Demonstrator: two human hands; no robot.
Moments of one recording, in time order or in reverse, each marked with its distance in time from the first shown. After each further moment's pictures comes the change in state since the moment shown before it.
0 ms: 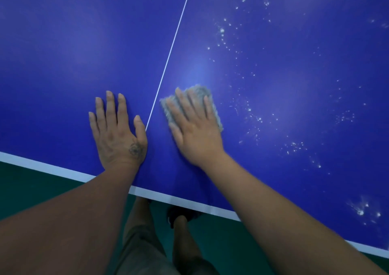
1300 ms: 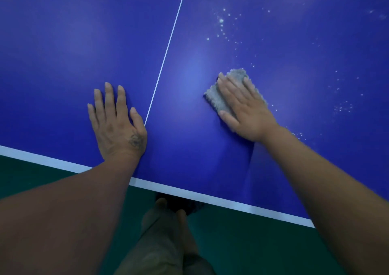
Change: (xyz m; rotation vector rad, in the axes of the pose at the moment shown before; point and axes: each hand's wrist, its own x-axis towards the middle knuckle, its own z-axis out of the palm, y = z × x) left_hand -0.001 0.000 0.000 -0.014 -0.021 -0.009; right_hand -0.015 0.130 -0.038 -0.061 -0.137 -0.132
